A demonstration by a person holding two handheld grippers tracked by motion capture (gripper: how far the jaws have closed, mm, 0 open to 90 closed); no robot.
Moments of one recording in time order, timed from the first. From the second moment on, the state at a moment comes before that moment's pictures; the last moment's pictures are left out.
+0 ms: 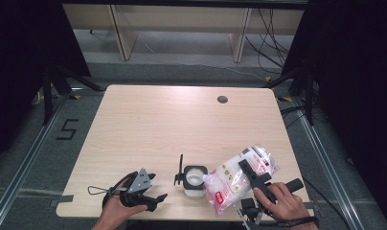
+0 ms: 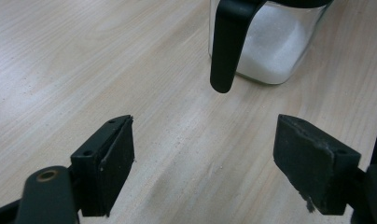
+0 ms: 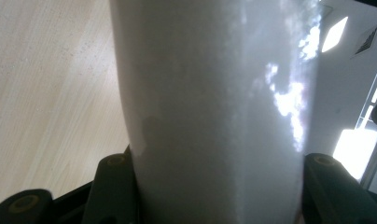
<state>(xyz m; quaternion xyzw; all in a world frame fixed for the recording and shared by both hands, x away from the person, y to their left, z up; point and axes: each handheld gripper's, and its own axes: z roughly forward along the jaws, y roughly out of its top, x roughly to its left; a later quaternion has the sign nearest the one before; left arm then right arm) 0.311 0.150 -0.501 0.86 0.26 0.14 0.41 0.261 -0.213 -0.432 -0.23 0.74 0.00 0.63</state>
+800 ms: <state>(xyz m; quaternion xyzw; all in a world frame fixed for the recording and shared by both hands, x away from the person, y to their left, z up) 0.311 0.149 -0.502 0.86 0.26 0.14 0.42 0.262 -0.212 -0.430 -0.23 0.74 0.00 0.63</state>
